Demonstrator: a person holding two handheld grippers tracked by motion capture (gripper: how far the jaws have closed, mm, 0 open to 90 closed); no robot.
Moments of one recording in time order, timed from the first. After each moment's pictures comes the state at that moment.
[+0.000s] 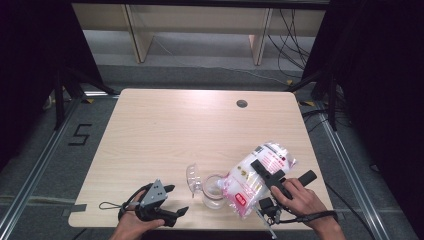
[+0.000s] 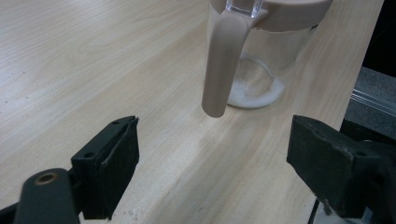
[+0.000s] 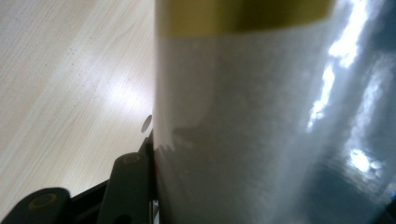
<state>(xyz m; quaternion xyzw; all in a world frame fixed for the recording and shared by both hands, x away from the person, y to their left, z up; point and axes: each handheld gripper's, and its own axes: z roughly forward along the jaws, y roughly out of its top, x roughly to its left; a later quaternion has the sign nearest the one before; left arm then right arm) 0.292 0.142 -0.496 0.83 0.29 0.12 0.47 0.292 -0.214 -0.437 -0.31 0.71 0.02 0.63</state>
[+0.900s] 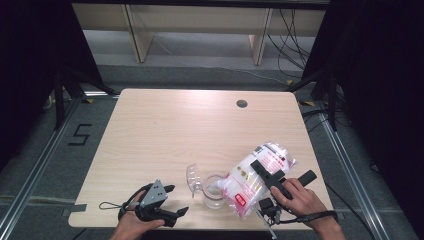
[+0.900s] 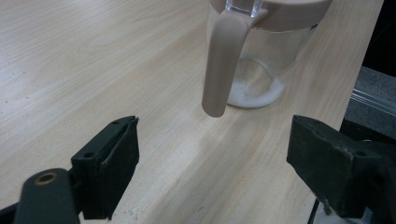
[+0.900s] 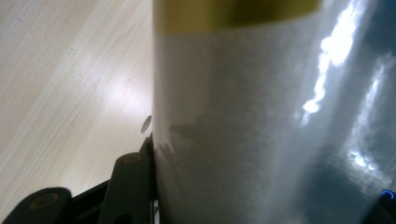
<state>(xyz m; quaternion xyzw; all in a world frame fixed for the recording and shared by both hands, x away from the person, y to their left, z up) 0.292 0.142 -0.496 0.83 0.29 0.12 0.47 0.292 -0.214 -0.436 -0.32 0.71 0.01 0.63</state>
